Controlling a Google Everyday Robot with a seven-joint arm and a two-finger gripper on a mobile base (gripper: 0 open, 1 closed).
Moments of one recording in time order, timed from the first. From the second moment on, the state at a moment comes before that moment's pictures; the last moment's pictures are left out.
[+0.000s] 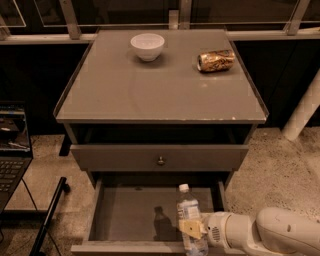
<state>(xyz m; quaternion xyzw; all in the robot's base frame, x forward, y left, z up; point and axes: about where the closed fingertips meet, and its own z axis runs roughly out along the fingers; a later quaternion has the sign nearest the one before) 0.386 -0.103 0.558 -0.14 0.89 0.33 0.28</state>
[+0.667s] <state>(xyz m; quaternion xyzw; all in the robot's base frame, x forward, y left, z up) 0.390 -0.101 0.562 -0.14 0.89 0.33 0.28</state>
